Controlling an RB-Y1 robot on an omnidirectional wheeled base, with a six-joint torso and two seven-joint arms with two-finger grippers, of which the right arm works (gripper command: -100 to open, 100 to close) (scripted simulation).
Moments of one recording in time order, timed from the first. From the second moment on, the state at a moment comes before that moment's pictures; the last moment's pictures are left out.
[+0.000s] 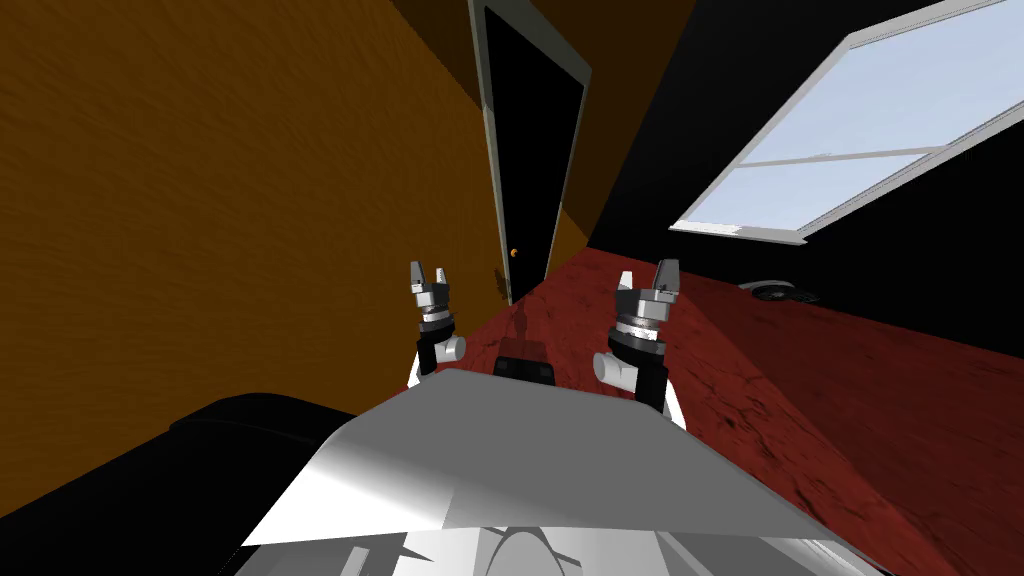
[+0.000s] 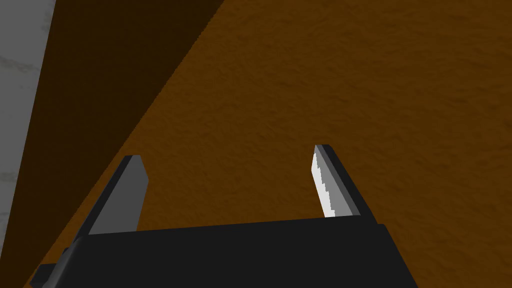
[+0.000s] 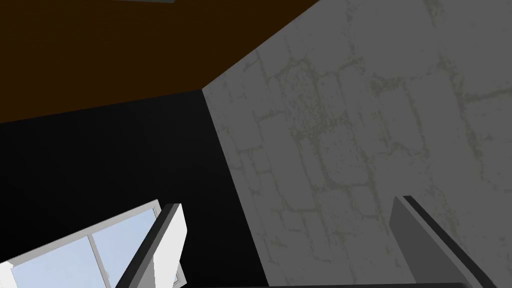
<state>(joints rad) 0.45 0.03 0.00 -2.26 0.05 -0.49 0.03</state>
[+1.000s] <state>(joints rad) 0.35 -0.03 -0.01 -2.04 0.04 -0.52 0.02</state>
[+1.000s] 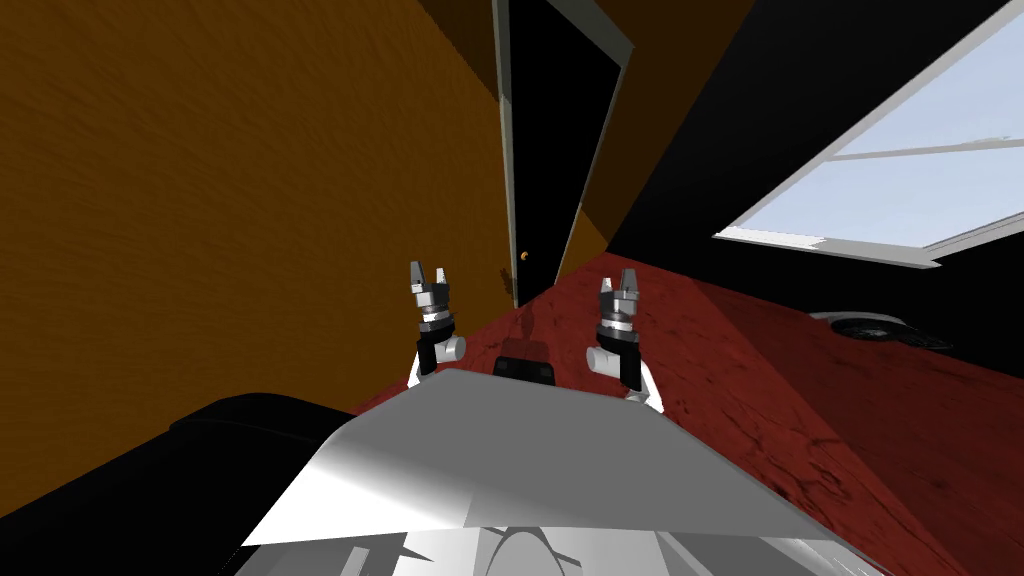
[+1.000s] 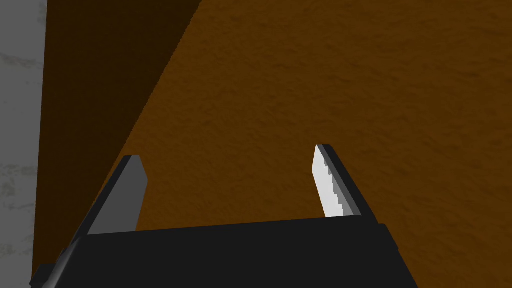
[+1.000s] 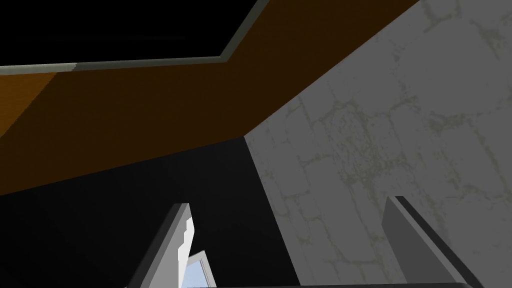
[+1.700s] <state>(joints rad) 0.27 -0.06 -0.02 -1.86 0.03 -0.55 0.01</state>
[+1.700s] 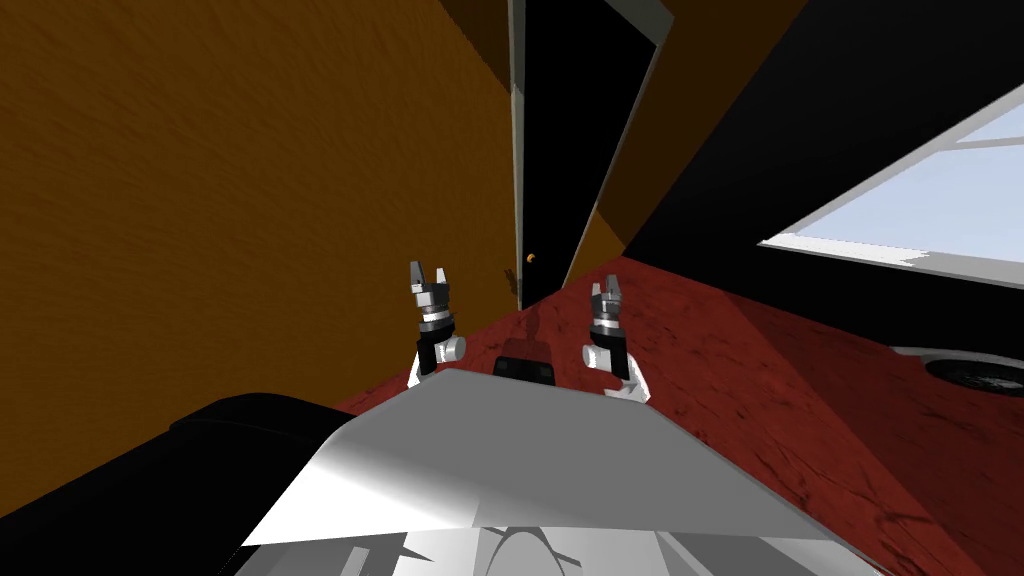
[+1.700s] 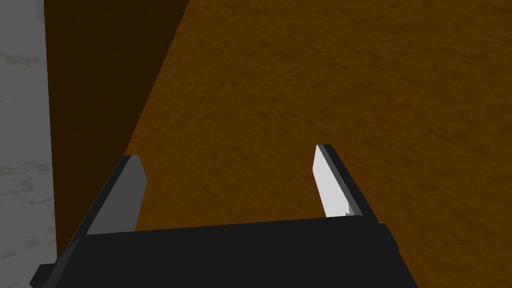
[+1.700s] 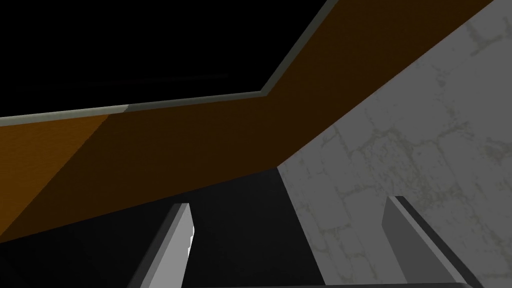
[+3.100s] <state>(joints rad) 0.11 -0.11 -0.04 -1.50 0.01 -0.60 -0.01</state>
